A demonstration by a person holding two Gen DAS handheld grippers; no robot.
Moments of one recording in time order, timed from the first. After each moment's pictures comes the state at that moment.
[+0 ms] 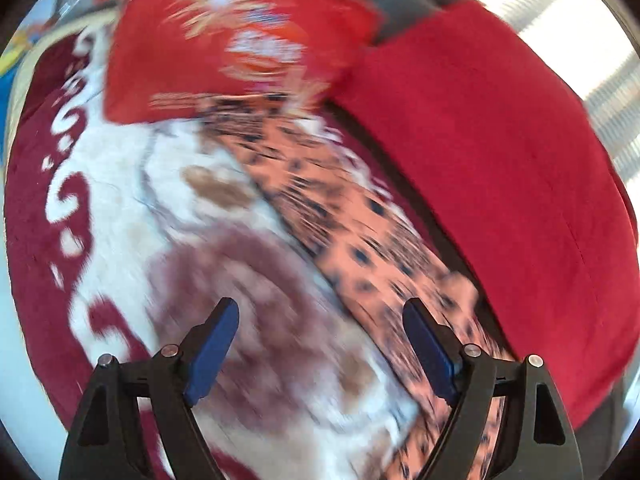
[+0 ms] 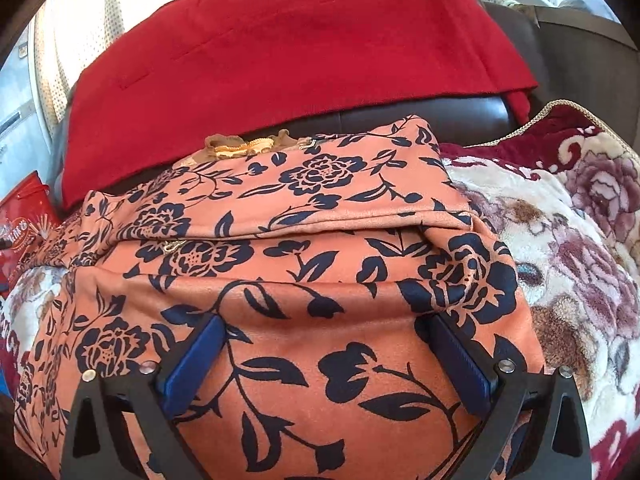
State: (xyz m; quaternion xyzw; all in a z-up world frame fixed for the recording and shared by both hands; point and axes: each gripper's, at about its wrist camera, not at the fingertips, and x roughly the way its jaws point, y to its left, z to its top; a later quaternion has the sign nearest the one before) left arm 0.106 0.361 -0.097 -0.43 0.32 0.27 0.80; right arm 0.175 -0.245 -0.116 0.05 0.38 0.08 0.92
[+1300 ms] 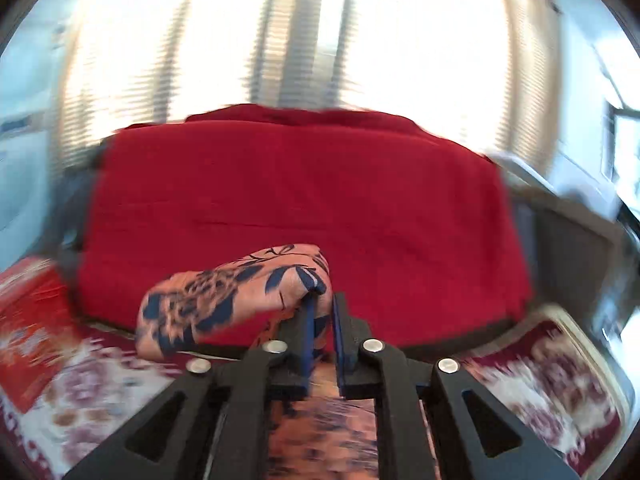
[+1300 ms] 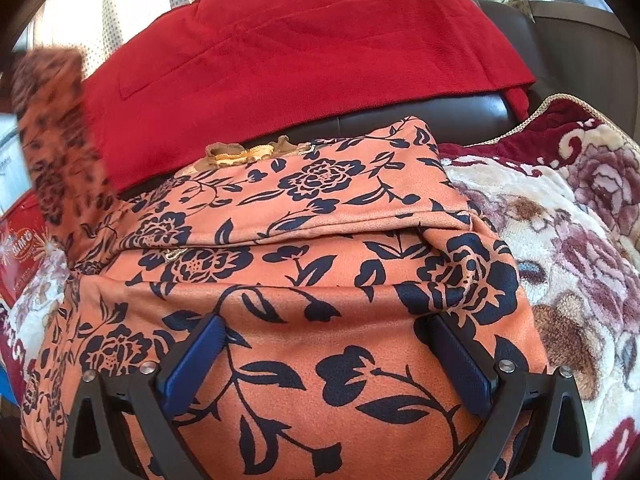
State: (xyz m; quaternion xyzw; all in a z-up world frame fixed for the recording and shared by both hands) left arm 0.179 0.036 0.114 -0.03 0.19 -0.03 0.98; right arm 0.174 -0.251 -0.120 0.07 0.36 0.09 0.93
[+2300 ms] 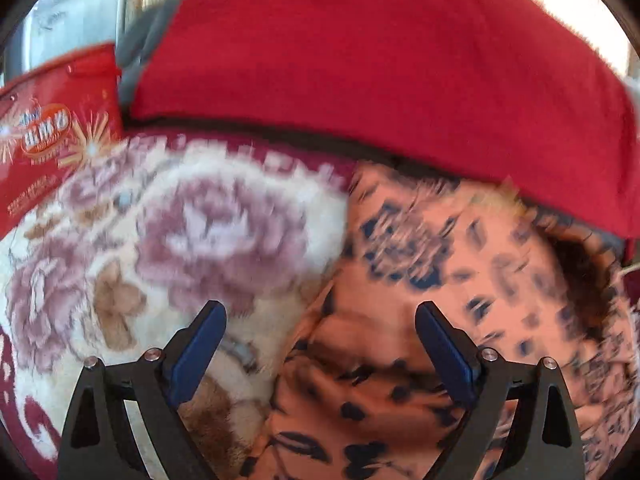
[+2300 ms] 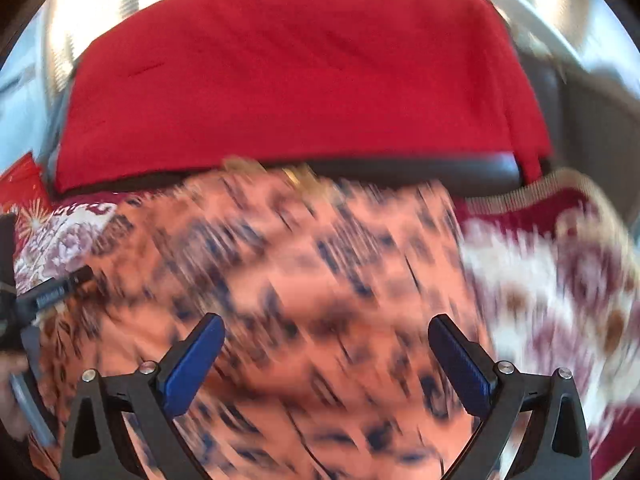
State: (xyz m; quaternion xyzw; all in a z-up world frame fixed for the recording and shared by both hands) left arm 0.207 0.159 -0.133 -0.13 0.35 0.13 0.92; right arm 0.230 -0.158 -0.031 -0.08 0.37 0.07 0.92
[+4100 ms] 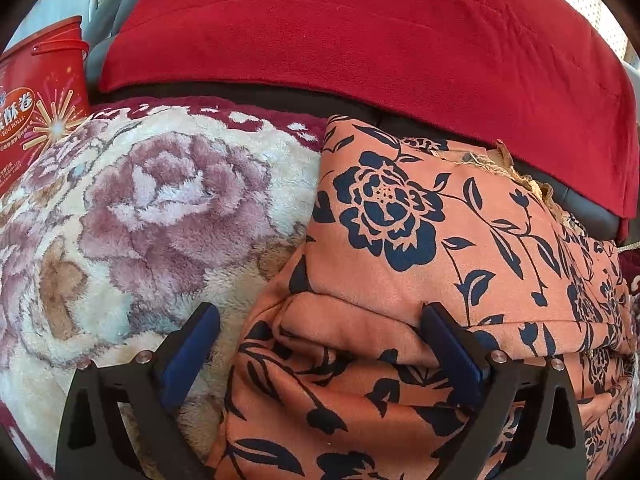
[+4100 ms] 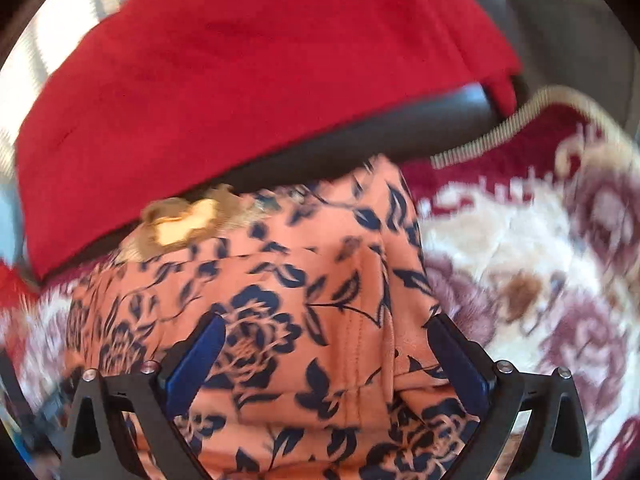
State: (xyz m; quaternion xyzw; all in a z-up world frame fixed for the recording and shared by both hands) left arm 0.237 0.156 -0.169 -0.14 0.42 0.10 0.89; right arm 0.254 -0.269 -0.075 0.05 0.39 0.02 0.92
